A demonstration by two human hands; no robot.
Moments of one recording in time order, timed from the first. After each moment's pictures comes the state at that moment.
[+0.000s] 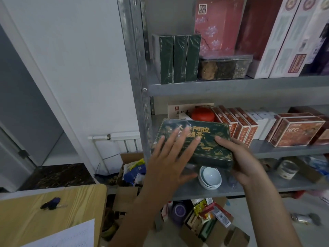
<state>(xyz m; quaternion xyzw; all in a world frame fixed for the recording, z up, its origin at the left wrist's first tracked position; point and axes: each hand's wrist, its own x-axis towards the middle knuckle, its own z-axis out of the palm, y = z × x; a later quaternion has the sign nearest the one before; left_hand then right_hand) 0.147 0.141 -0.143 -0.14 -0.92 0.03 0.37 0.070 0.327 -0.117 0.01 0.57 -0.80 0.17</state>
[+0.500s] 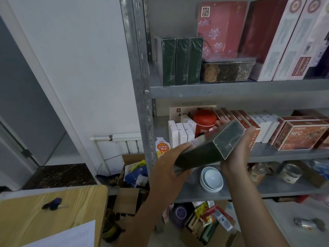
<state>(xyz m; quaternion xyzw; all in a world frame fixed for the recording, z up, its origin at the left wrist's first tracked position) 0.144 0.151 -0.159 -0.02 -0.86 -0.44 0.25 0.059 0.290 -0.114 0.08 0.48 -0.87 -0.01</state>
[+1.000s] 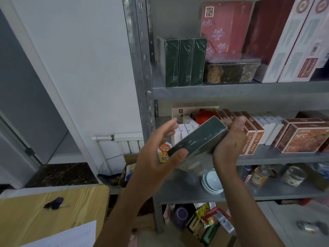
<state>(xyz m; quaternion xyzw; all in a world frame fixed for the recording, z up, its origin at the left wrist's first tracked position) 0.165 0.122 -0.095 -0.09 -0.82 -0.51 0.24 0.058 0.259 -0.104 -0.07 0.61 -0.75 -0.26</state>
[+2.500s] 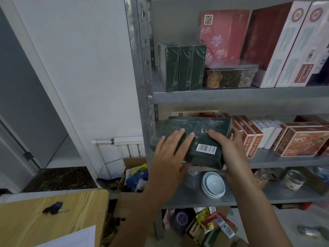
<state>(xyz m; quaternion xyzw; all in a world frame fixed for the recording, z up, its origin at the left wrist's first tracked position) 0.126 0.133 -0.139 -0.10 -0.91 -0.14 0.37 0.058 0.286 -0.100 -0.01 0.61 -0.79 0.02</state>
